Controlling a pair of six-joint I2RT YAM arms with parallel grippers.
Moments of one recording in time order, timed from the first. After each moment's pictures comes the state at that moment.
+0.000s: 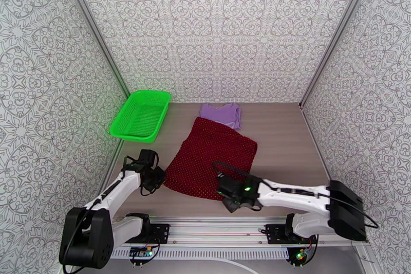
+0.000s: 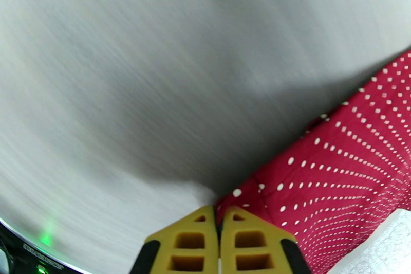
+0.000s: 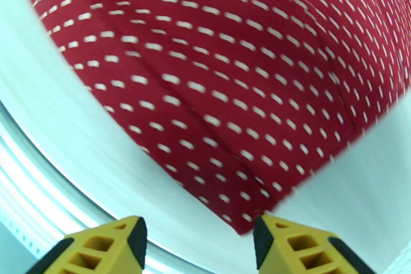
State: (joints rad) left arm -0.05 1.19 0.56 -0.69 0.16 -0.93; right arm 1.22 1.46 0.88 -0.78 0.22 0.46
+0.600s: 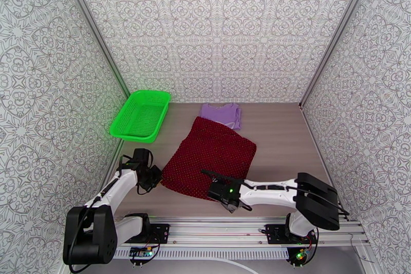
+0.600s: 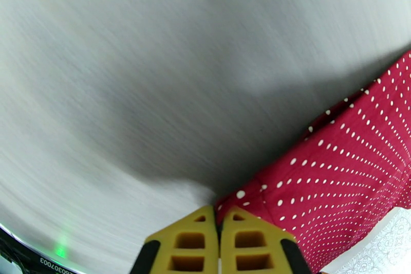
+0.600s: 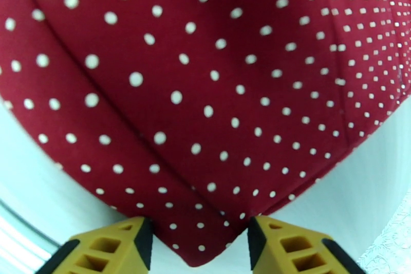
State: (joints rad) left arm 0.05 1.19 0.57 -0.70 0.20 -0.83; right arm 1.22 1.63 0.90 -0.81 0.31 0.42
